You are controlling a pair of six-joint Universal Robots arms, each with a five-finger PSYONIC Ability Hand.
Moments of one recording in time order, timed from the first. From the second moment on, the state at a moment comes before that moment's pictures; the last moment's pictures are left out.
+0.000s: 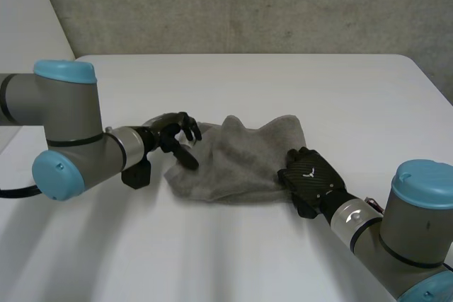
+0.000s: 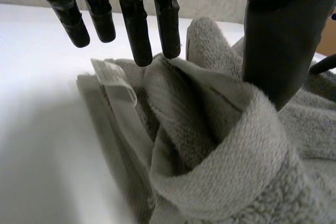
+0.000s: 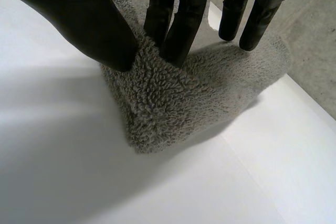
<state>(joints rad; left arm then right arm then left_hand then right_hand) 4.34 -2.30 -1.12 2.90 -1.25 2.95 1.95 -1.11 1.89 -0.43 1.25 2.60 0.57 0.57 0.22 0.23 0.40 1.27 1.33 0.20 0.23 1.15</state>
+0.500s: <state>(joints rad) 4.36 -2.34 -1.11 2.91 -1.31 3.05 1.95 -1.10 1.89 -0.43 1.25 2.56 0.57 0.57 0.22 0.23 0.39 1.27 1.33 0.20 0.23 1.15</state>
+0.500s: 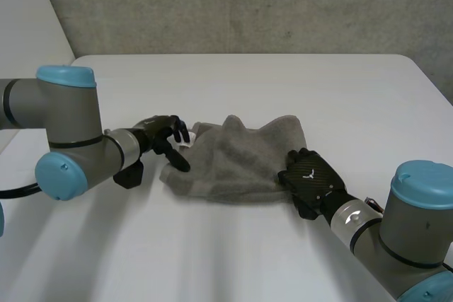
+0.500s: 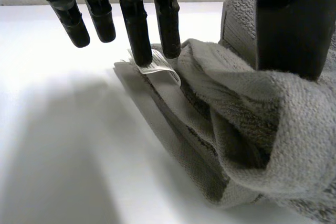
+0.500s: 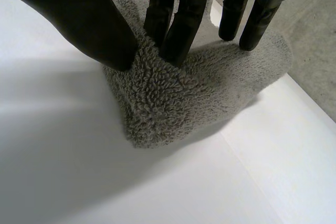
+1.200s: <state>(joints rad) 4.36 -2.36 -1.14 2.92 -1.31 3.11 1.95 -1.09 1.89 -0.43 1.25 2.56 0.97 0.97 0.22 0.23 0.77 1.27 1.33 0.20 0.23 1.15</state>
